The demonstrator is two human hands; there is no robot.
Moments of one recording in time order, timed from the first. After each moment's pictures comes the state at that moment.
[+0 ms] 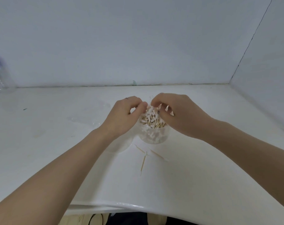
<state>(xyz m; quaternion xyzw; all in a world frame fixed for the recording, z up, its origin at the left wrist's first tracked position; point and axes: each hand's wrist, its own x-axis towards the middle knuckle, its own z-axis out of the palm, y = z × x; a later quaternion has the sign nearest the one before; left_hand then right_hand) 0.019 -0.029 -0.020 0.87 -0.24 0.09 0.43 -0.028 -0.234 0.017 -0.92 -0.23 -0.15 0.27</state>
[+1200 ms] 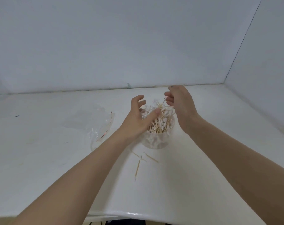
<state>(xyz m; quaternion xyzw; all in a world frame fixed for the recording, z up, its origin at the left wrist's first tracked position) 0.022 -0.081 -0.040 0.79 -0.16 -0.03 0.59 0.021 -0.241 0.003 -0.72 0.09 -0.14 0.67</state>
